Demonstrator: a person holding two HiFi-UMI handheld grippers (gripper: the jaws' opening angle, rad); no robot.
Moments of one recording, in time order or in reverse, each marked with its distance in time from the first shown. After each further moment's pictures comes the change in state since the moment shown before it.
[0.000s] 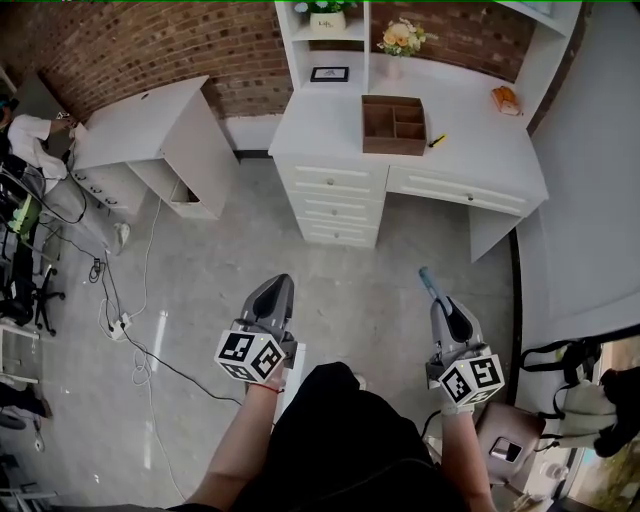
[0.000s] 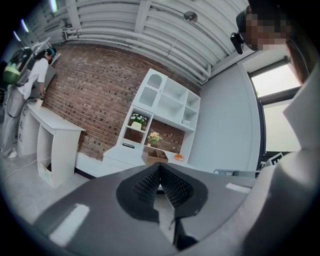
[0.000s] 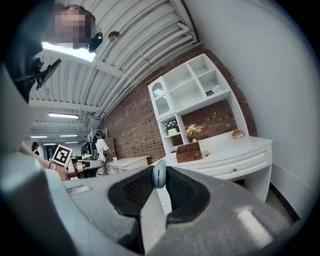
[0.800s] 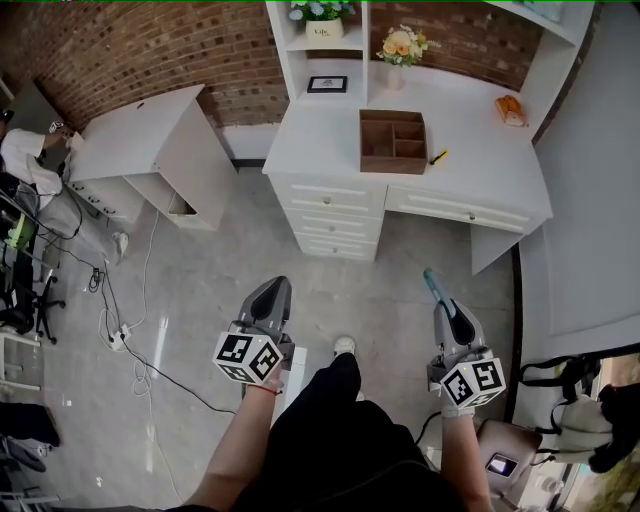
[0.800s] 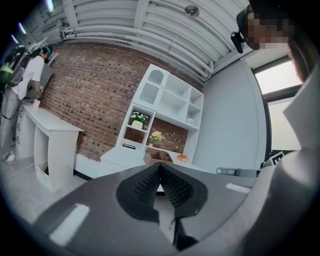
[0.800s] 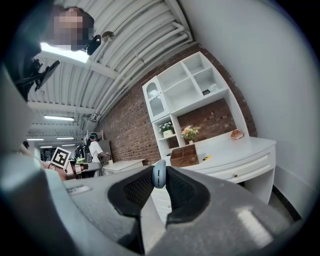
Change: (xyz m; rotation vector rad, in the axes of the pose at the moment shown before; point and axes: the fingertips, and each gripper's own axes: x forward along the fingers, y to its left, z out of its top) left arm 0.065 0.022 0.012 0.010 0.012 0.018; right arm 0.055 -0.043 0.020 0.022 -0.015 -0.017
